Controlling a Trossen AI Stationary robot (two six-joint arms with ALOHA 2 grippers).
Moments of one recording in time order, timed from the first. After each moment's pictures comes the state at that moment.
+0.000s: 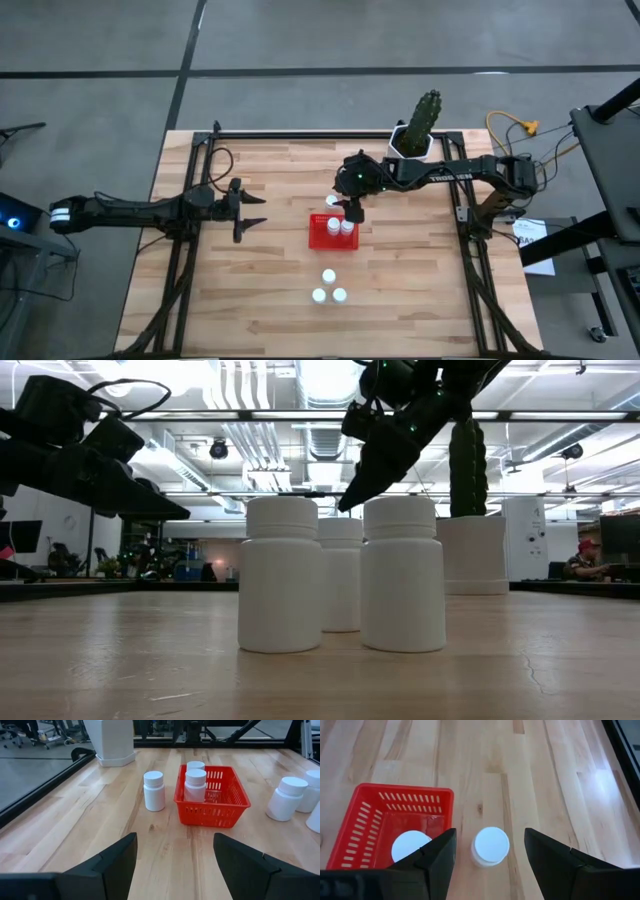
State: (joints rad) left arm 0.16 0.50 0.02 0.25 0.02 0.03; right arm -0.20 1.64 1.11 -0.26 -0.08 -0.16
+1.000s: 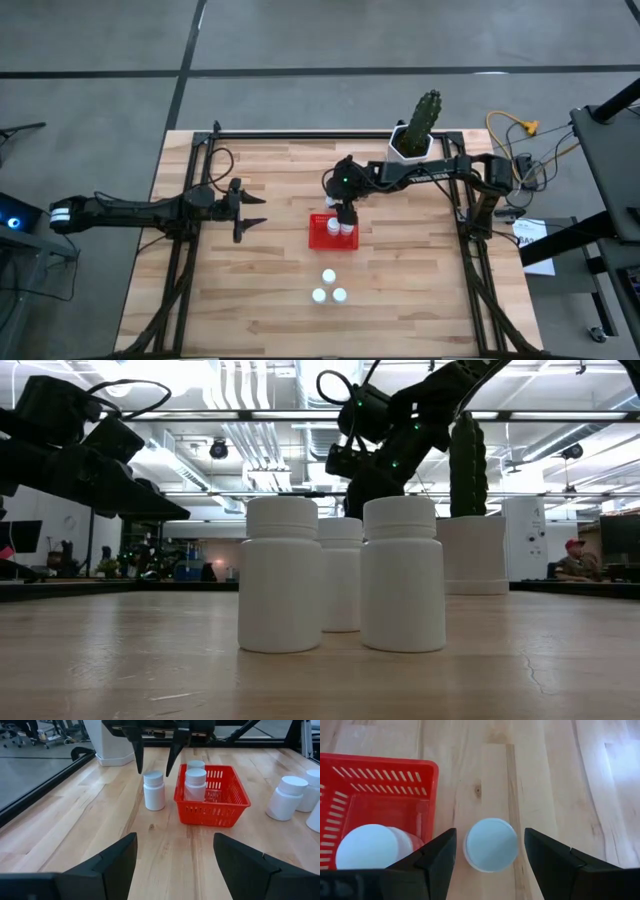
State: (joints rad) left arm 0.16 0.51 0.02 0.25 0.02 0.03; right arm -0.21 1.81 1.16 -0.26 -0.08 -0.18
